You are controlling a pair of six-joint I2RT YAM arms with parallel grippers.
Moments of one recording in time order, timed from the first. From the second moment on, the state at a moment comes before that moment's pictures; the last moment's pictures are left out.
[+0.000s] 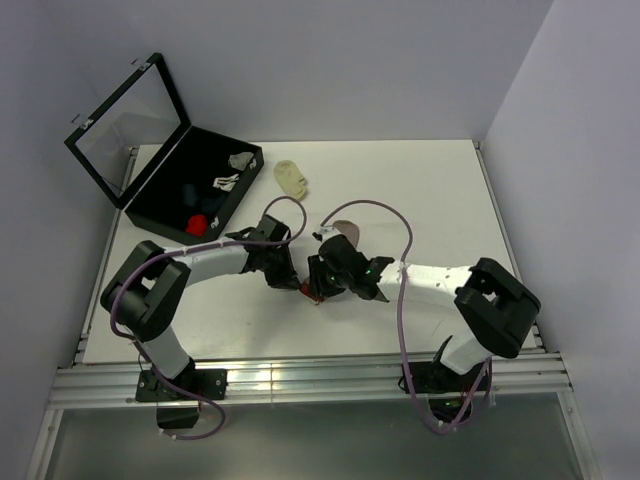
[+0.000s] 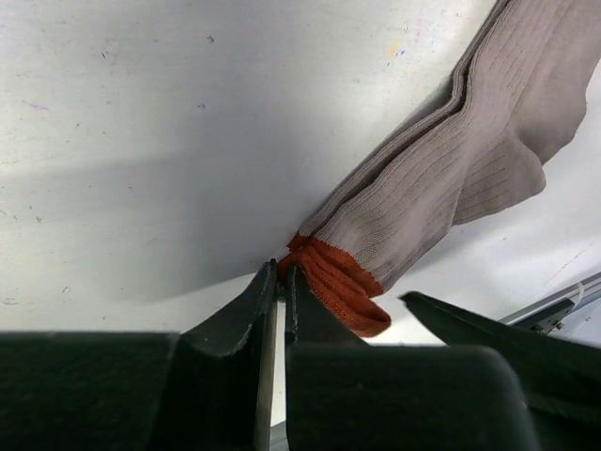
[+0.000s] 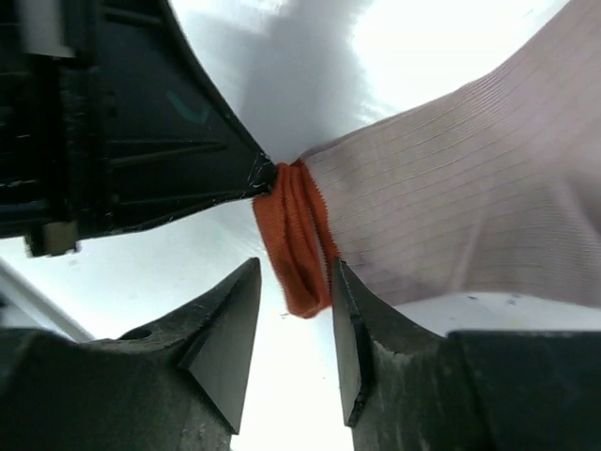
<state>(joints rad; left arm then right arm) -0.65 1.70 0.91 -0.30 0.22 -0.90 0.86 1.53 0.76 -0.05 -0.03 0.56</state>
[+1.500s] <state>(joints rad) -0.55 1.69 0.96 -0.39 0.17 -0.87 1.09 1.79 0.93 -0.02 0.43 0.43</state>
